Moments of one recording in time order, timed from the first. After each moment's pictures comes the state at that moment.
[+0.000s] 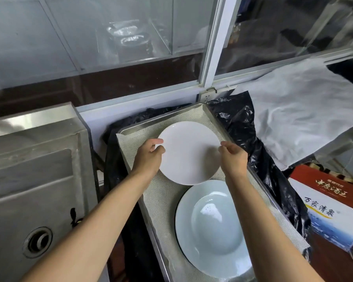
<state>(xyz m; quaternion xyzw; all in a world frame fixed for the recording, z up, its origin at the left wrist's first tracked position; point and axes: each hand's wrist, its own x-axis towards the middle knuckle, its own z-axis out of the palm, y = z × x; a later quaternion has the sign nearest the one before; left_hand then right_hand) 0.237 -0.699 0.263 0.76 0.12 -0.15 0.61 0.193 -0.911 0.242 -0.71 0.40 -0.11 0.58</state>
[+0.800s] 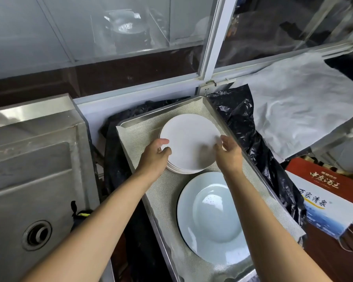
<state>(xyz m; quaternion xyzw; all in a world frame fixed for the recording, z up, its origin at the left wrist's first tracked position) 0.224 -0.697 0.247 0.80 0.04 -0.19 0.57 0.188 -0.908 0.222 -0.78 0.35 -0.09 0.51</state>
